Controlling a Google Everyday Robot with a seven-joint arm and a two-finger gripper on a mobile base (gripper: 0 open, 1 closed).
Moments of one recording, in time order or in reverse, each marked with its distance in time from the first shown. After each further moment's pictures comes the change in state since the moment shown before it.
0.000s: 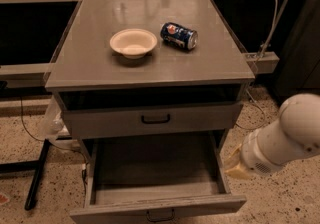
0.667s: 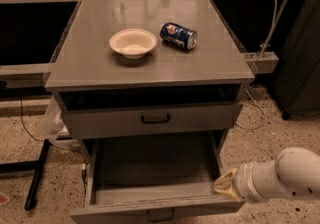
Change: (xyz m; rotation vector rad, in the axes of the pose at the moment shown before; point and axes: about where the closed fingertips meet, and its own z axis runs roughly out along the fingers) arm 0.034 0.013 0.101 0.046 -0.171 0.019
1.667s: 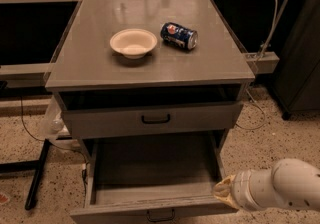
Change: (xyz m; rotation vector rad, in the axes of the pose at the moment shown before) arm 0.009 0.009 0.011 0.035 0.006 -0.066
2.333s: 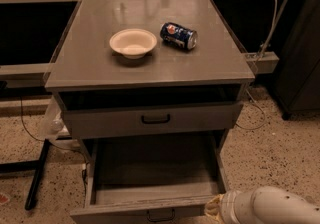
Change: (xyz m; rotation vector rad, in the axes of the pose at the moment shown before) arm 0.041 0.034 0.074 0.002 0.034 -0.014
